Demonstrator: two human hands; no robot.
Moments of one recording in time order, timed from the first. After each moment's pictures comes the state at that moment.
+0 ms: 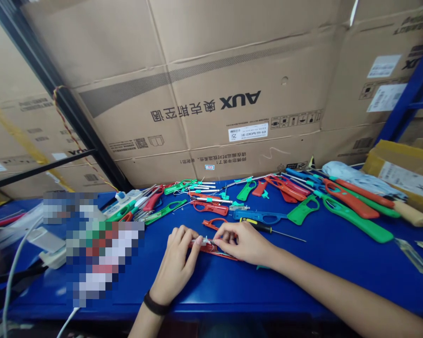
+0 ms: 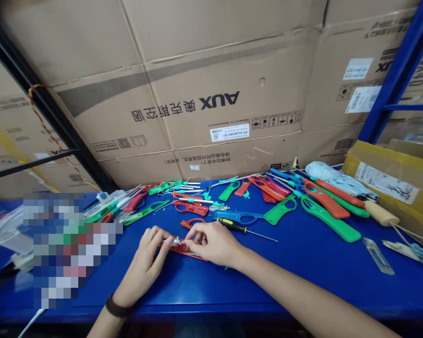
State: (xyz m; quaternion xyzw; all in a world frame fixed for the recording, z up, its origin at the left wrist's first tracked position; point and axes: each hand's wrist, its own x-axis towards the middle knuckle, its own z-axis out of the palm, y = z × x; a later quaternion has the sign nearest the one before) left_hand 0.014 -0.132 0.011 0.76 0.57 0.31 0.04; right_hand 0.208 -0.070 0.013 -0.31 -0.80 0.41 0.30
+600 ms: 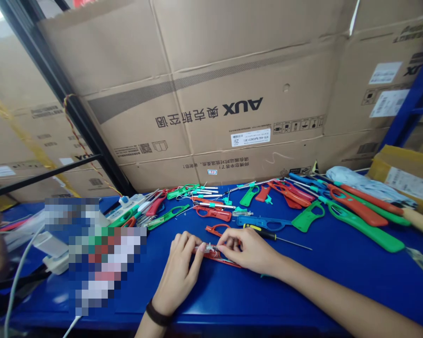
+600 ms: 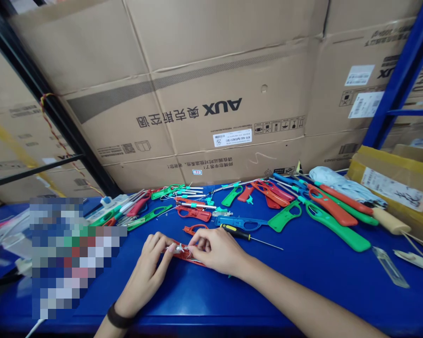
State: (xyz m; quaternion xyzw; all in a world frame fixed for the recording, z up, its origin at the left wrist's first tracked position) left_hand 0.014 -0.134 0.011 0.76 0.57 0.30 0.03; right_hand 0.208 -0.070 0.012 -0.32 -0.81 0.39 0.31
